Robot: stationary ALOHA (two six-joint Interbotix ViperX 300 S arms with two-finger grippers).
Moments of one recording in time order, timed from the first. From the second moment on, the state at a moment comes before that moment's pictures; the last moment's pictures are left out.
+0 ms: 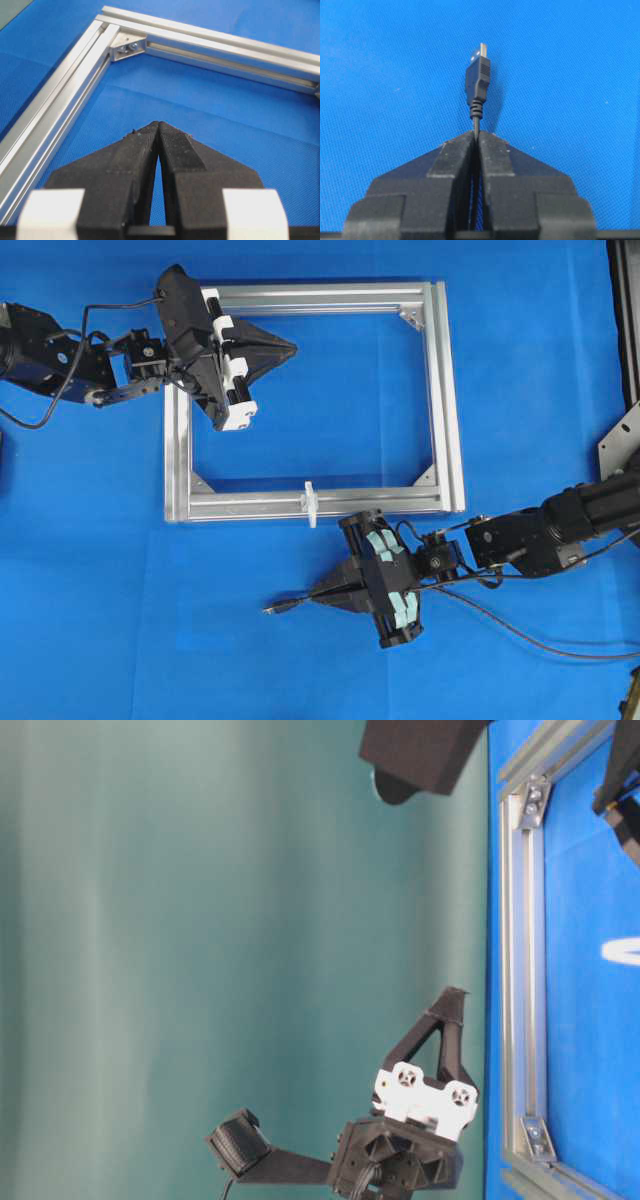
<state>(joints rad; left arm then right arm) 0.25 0.14 0.84 -0.09 -0.73 -0.01 0.31 0.36 0.75 0.03 -0.67 0.10</state>
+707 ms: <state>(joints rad) 0.25 0.14 0.84 -0.09 -0.73 -0.01 0.32 0.17 0.72 0.01 -0.44 0.08</state>
